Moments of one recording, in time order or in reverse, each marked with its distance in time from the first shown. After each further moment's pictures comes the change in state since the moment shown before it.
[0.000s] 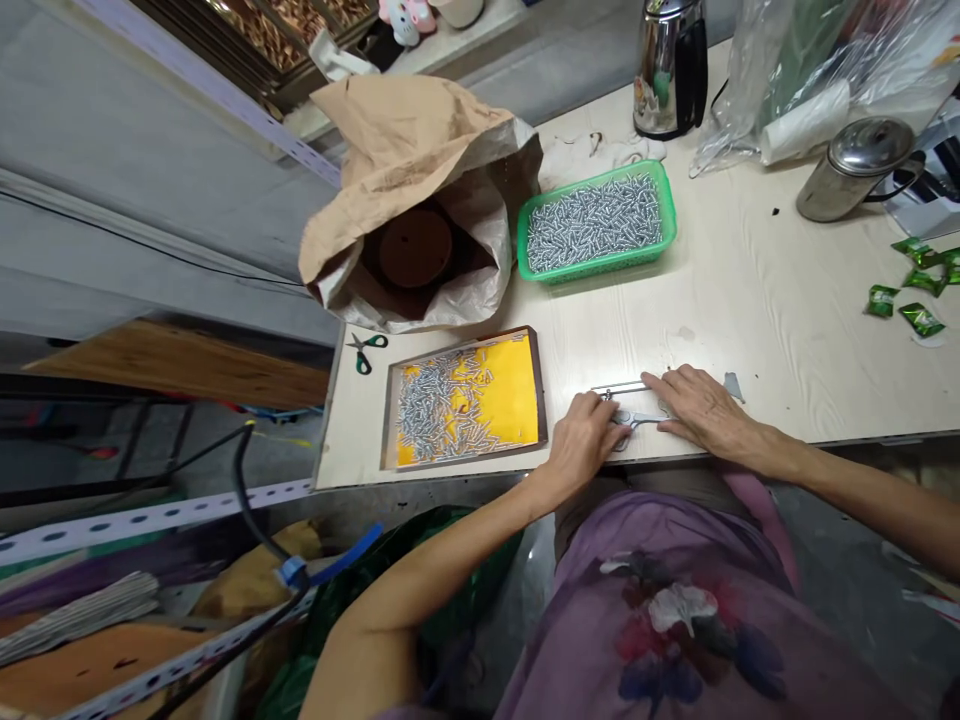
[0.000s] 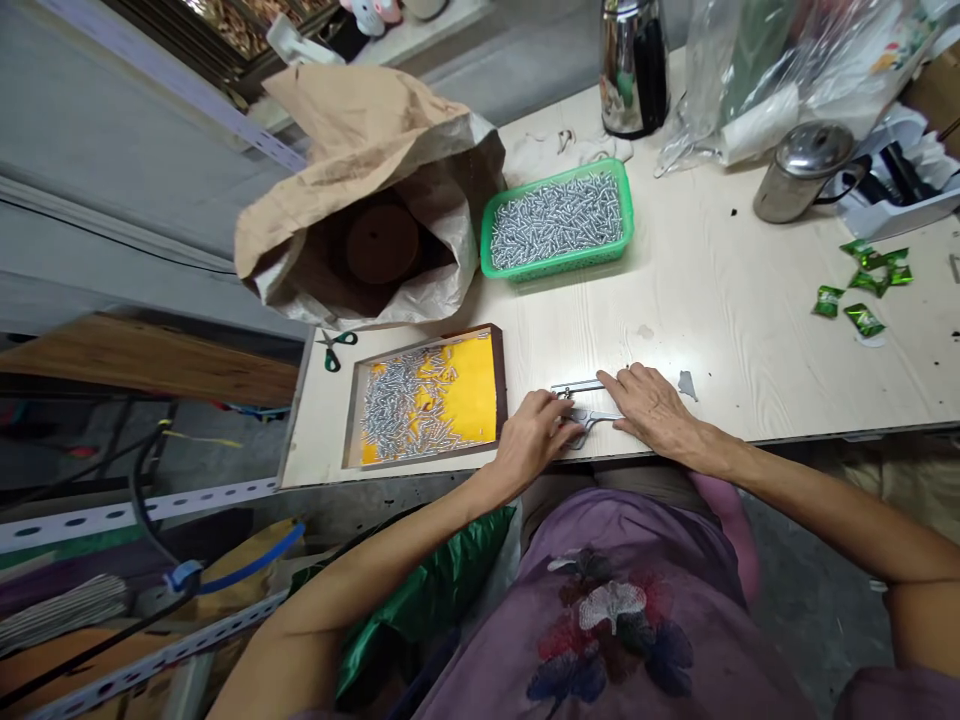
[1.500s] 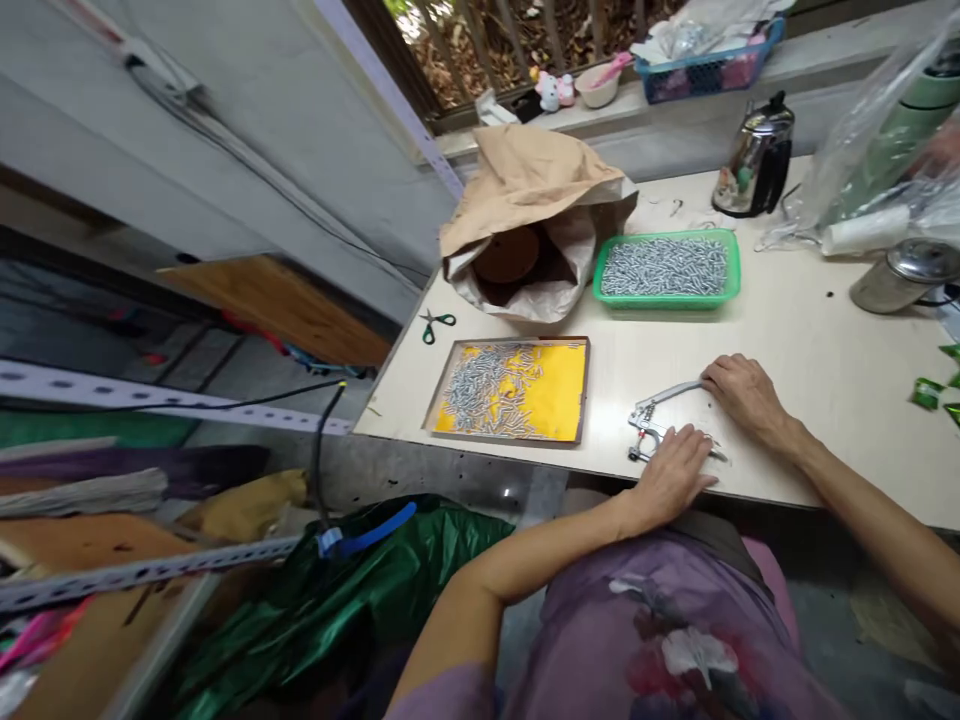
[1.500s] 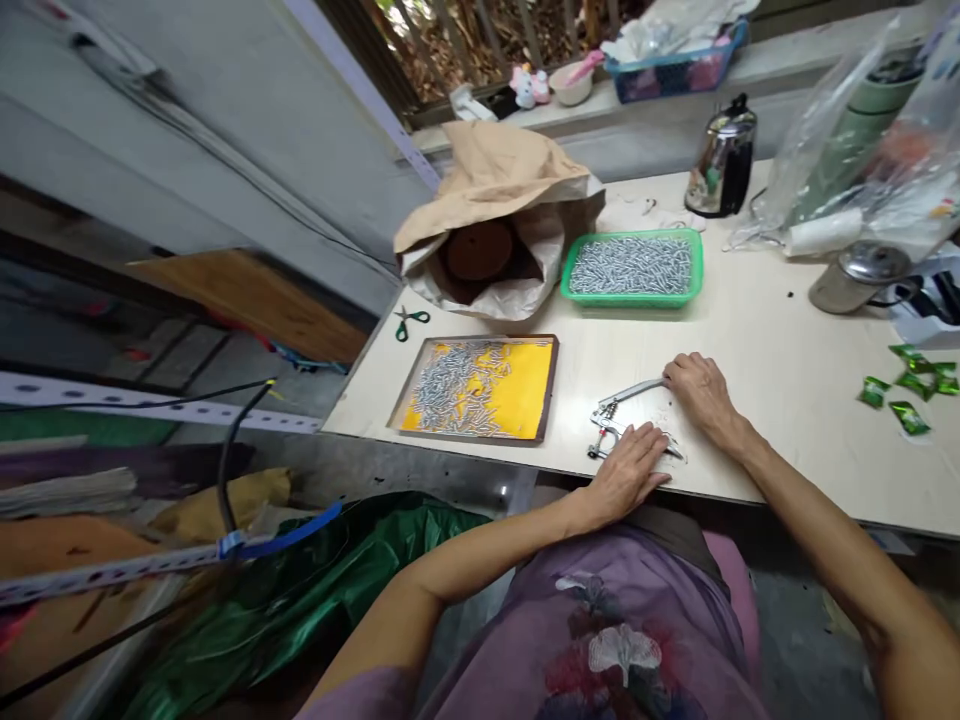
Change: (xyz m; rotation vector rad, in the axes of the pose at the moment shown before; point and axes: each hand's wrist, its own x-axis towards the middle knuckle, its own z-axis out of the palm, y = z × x) left_hand 0.003 0.036 0.084 -0.010 0.216 0.336; right_hand 0.050 0.056 -0.004 -0.179 0.138 0.131
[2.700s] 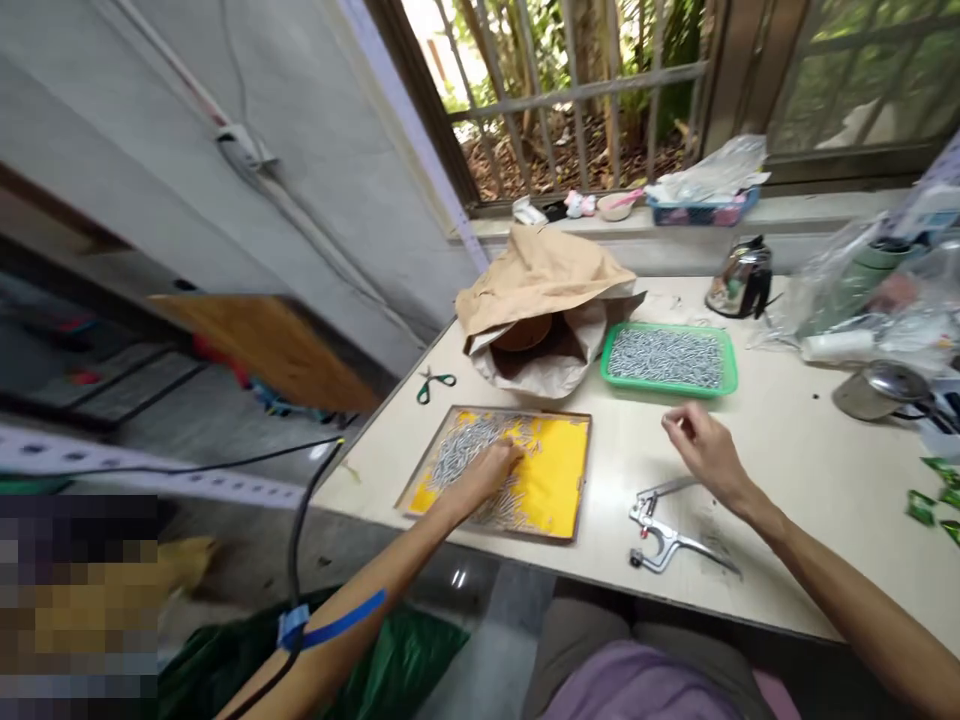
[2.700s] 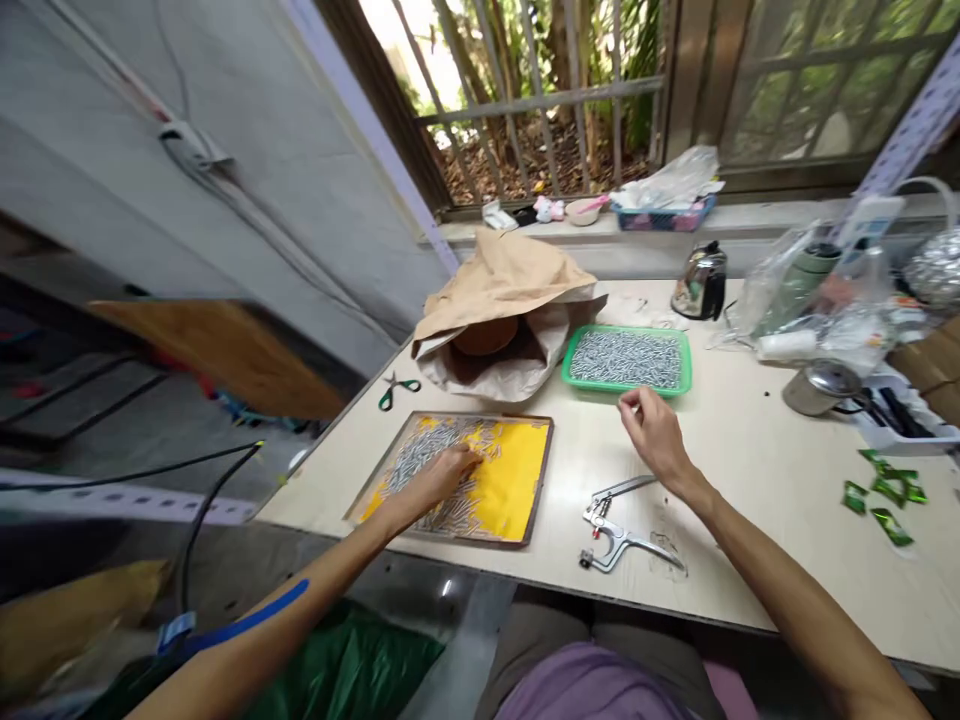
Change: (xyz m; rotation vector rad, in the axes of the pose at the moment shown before) left_hand -0.061 -0.213 -0.175 0.226 -0.365 -0.629; right_hand 0.070 -0.053 -0.033 0.614 0.371 0.017
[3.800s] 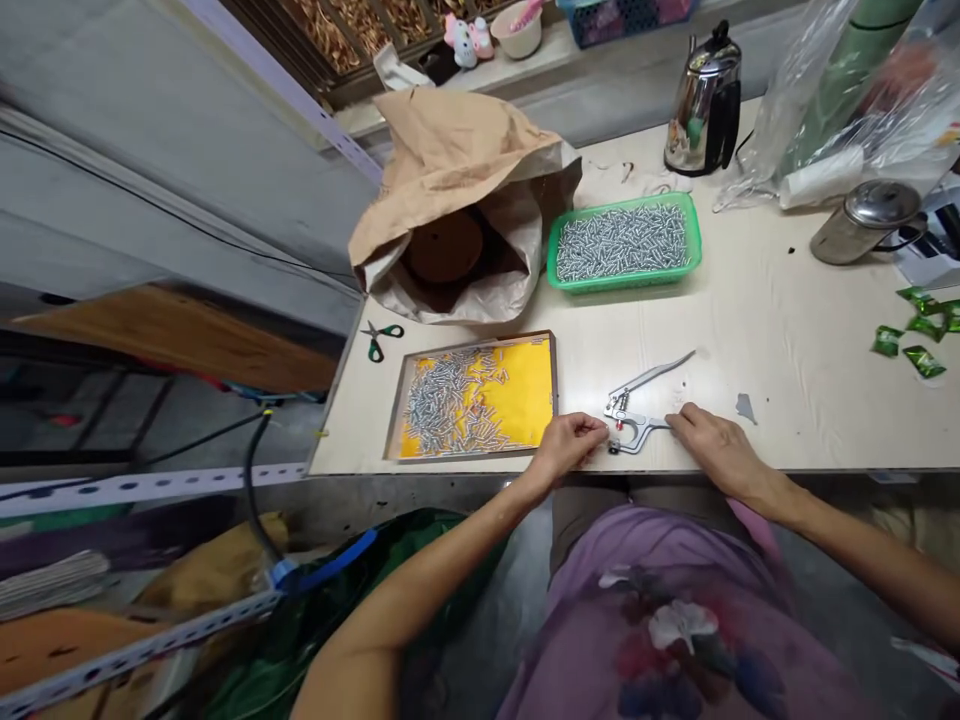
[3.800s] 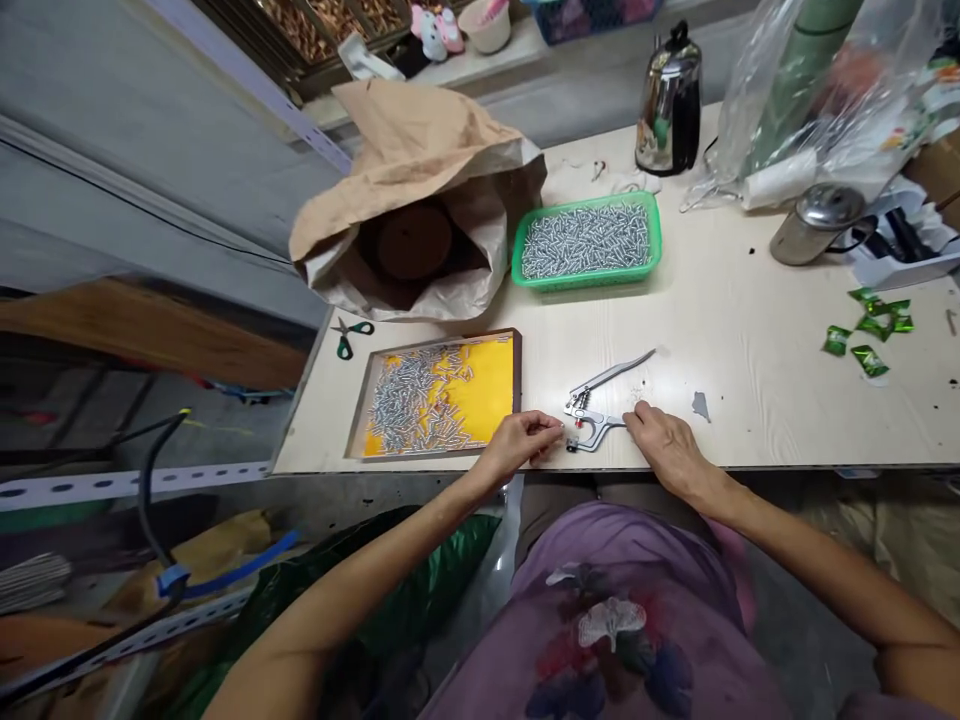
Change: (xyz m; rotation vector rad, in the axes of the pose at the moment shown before) left_hand -0.041 0.177 0.032 -1.148 -0.242 -0.329; right_hand -0.140 -0.021 -0.026 -0.582 -0.582 0.075
